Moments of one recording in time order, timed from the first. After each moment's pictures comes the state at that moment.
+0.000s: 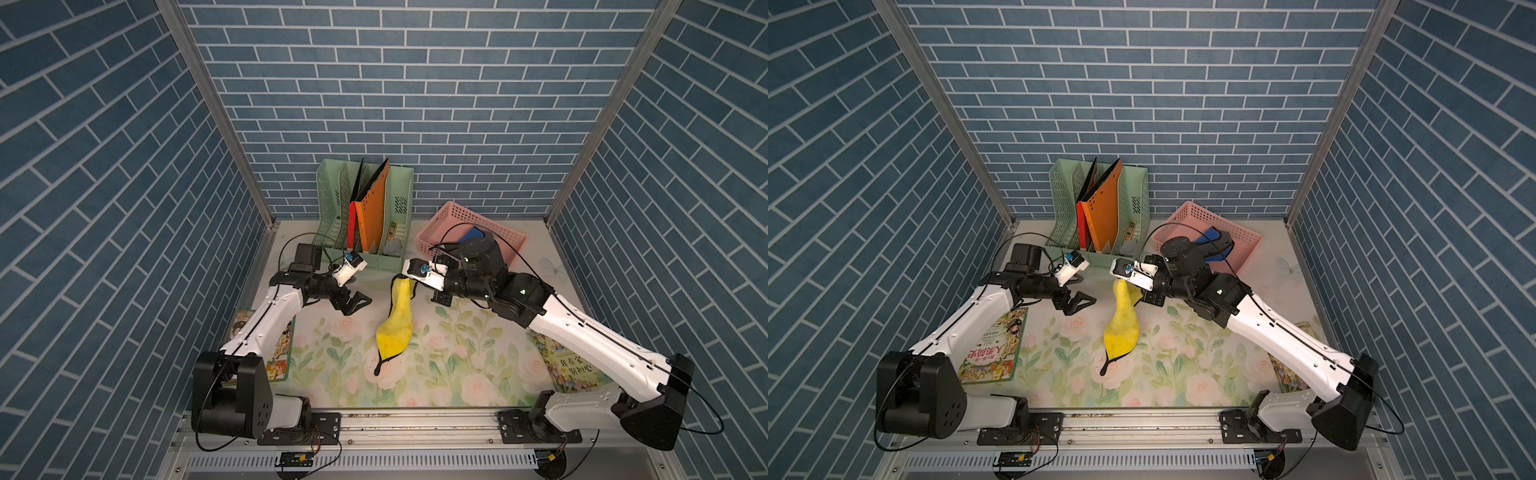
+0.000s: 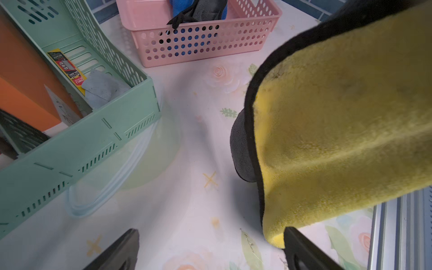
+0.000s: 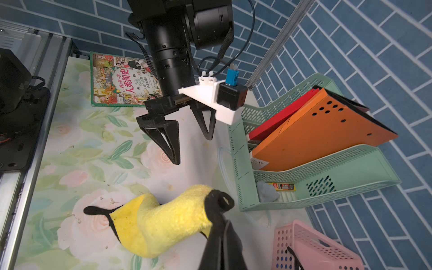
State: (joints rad) left arm -0.12 1.37 1.00 -0.63 0.73 0.64; right arm 0.92 1.29 1.30 -0.47 -0.21 -0.64
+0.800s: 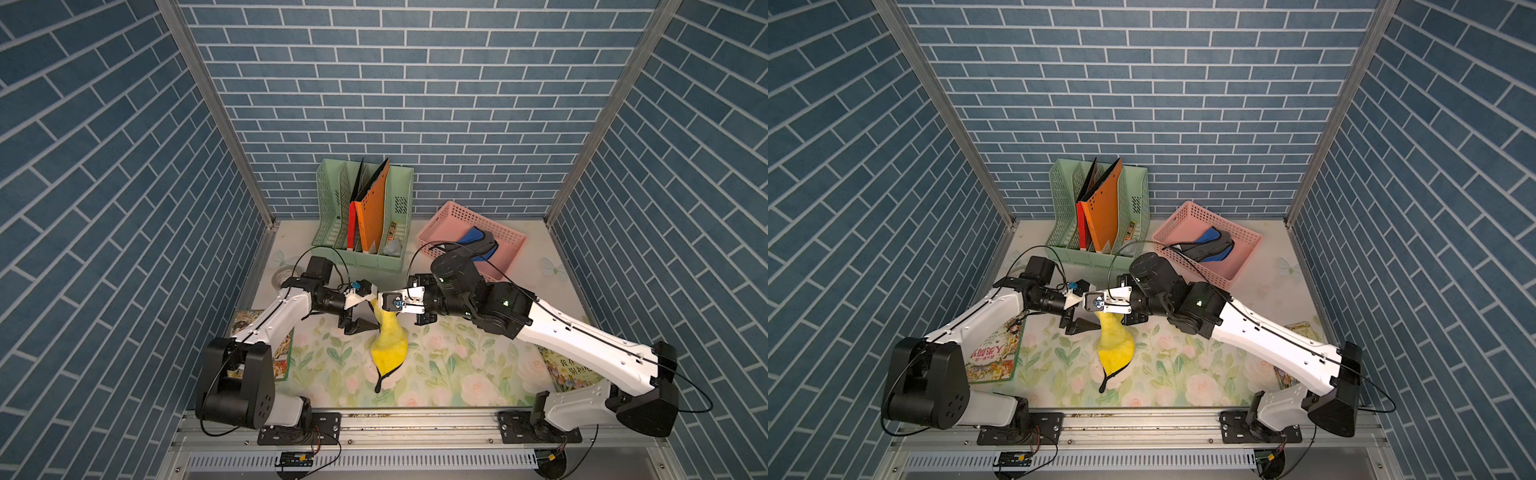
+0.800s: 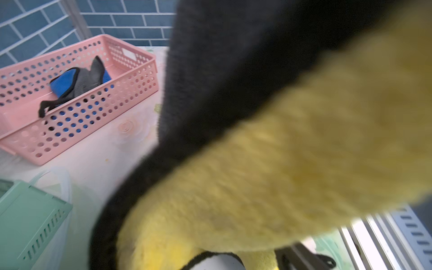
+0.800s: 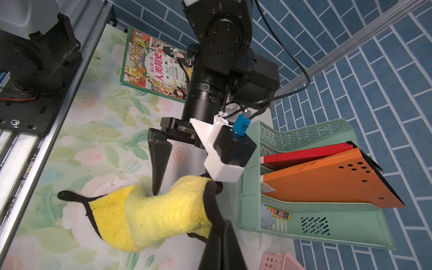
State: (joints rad) left arm -0.17 1.43 0.94 -0.80 1.07 1.30; right arm 1.11 1.37 1.40 -0.55 -0.07 -0.79
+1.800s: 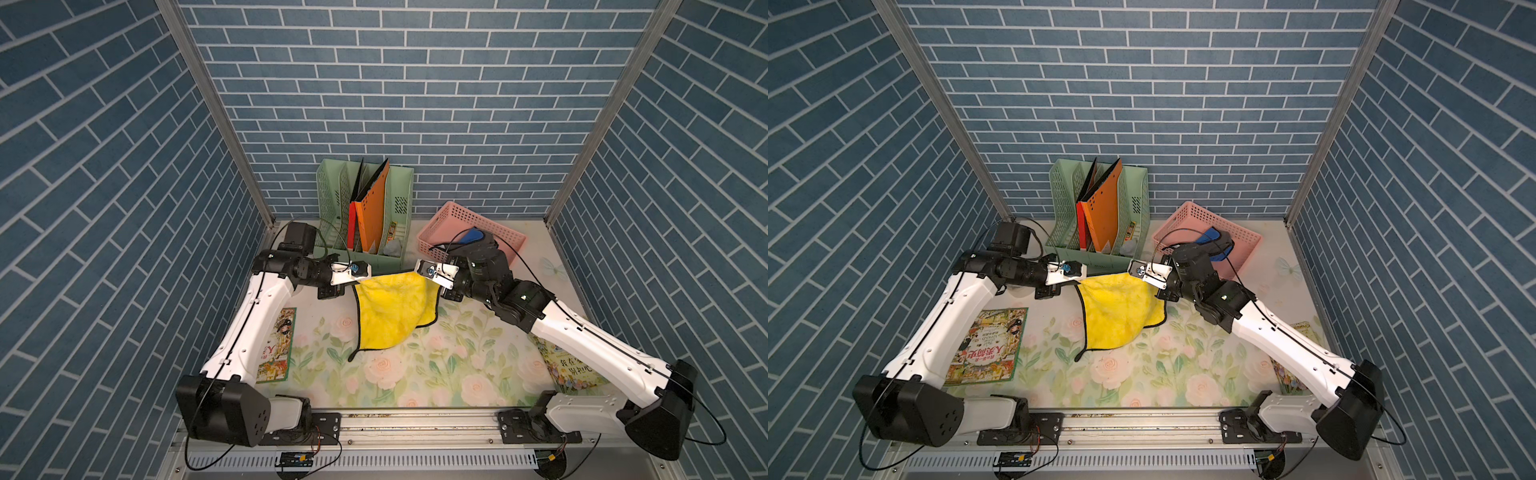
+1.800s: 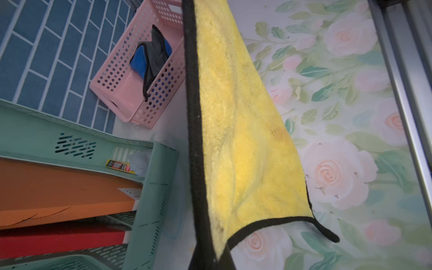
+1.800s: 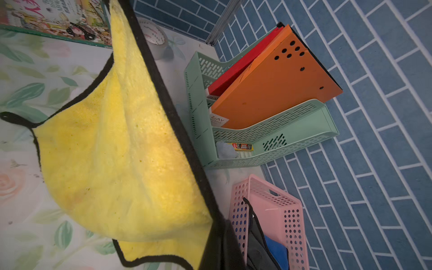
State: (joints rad) left arm -0.14 1.36 1.40 -1.03 0.60 1.33; right arm 0.82 1.28 1.16 -0.32 0.01 -0.74
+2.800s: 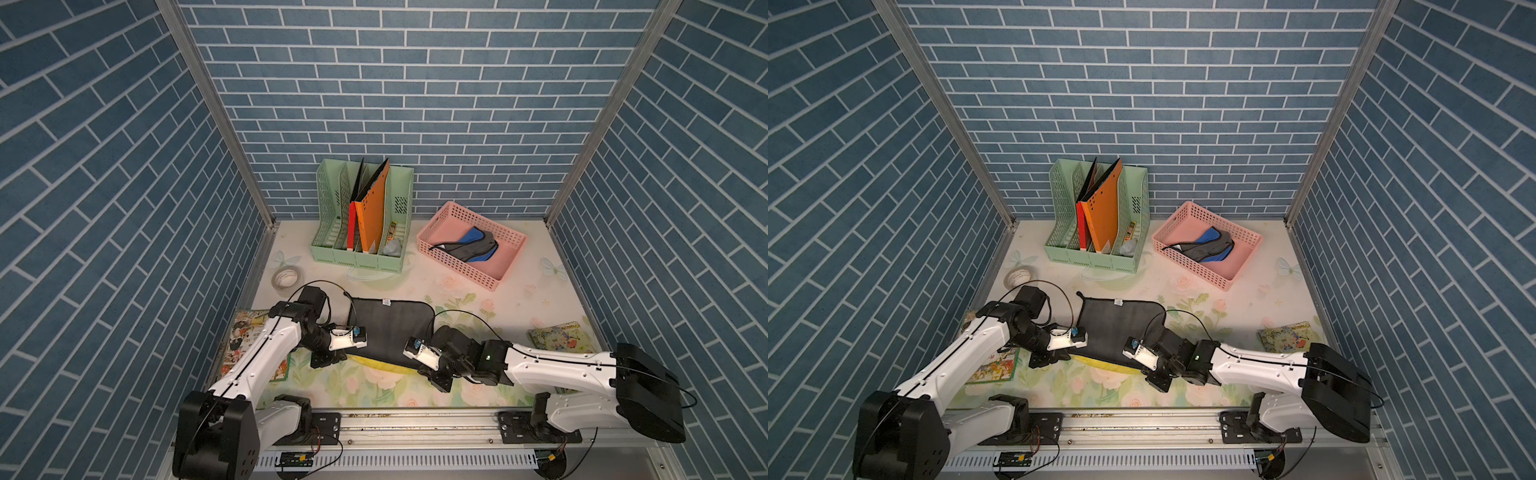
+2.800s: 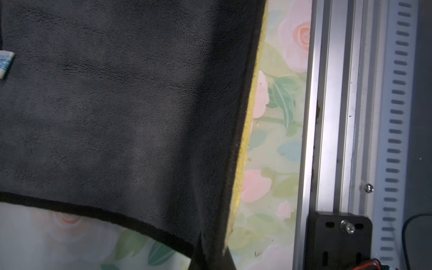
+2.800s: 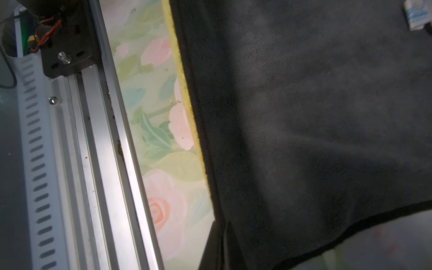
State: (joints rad) left arm -0.18 1.16 0.73 -1.09 0.46 1.27; right arm 1.17 1.30 0.61 -0.23 -0.20 0.04
